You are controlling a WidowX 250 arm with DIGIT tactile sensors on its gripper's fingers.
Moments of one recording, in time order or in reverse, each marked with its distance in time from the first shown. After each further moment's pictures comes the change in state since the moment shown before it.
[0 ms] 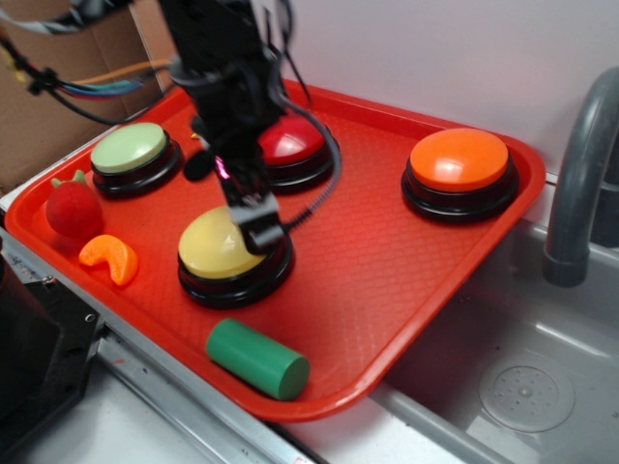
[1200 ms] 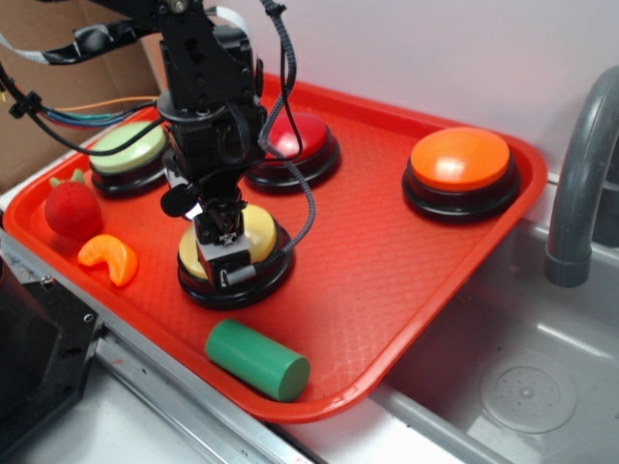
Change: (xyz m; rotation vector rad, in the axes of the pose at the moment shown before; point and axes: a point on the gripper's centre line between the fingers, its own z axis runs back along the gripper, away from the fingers) arm -0.036 -0.006 -0.008 -0.011 0.163 0.104
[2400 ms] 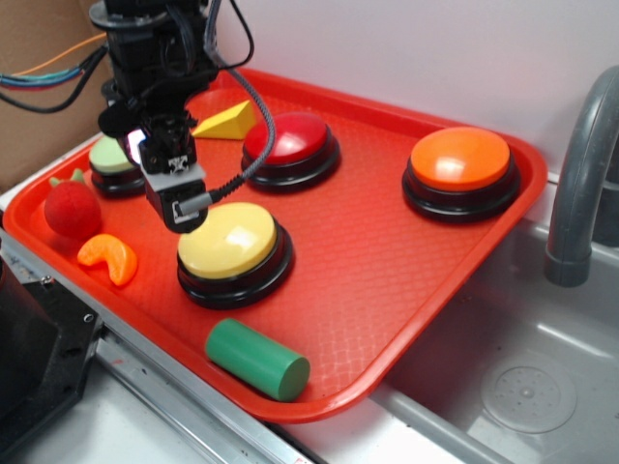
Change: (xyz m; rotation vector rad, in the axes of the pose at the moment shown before) arm -0.025 0.007 0.062 -0.005 0.047 0.092
